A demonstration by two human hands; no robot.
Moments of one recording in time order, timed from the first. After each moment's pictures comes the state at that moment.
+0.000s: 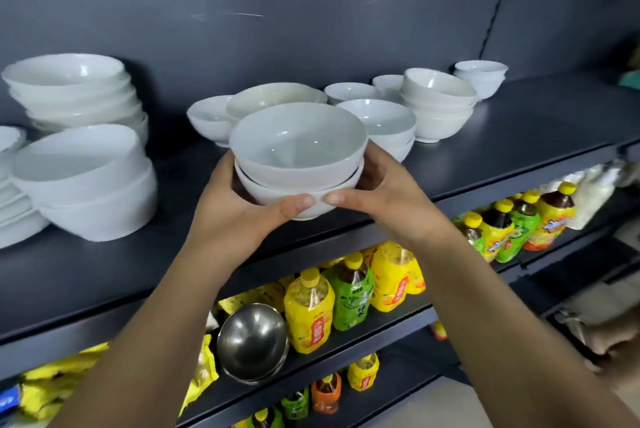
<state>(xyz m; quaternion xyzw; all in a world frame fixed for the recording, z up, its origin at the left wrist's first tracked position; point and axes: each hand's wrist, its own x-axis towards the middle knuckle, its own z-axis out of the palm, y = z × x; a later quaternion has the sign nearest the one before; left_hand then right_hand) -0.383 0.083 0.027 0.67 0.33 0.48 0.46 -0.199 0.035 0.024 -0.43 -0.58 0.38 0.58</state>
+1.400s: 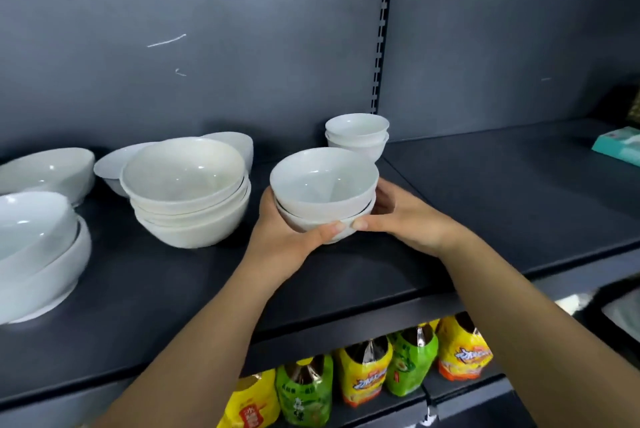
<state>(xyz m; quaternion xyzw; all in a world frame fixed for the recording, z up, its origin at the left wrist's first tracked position) 0.085 0.130 0.002 0.65 0.40 0.46 0.45 0.278 0.102 0.014 -0.46 -0.62 0.48 0.42</state>
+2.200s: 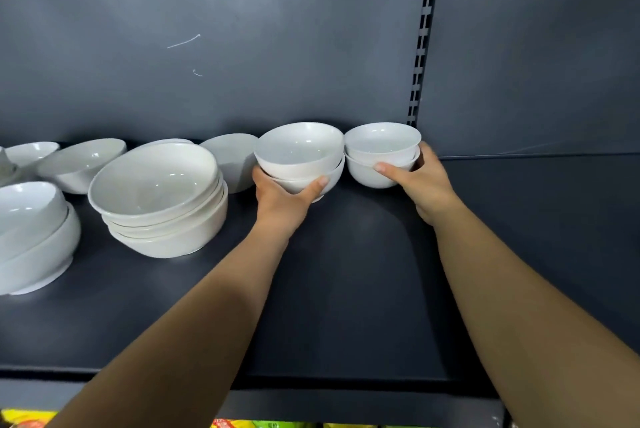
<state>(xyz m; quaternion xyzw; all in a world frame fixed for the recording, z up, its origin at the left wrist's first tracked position) 0.155 0.217 0.005 0.49 0.60 0.54 0.33 0.352 0.249 -0.002 -0.52 -0.49 0.40 0.58</state>
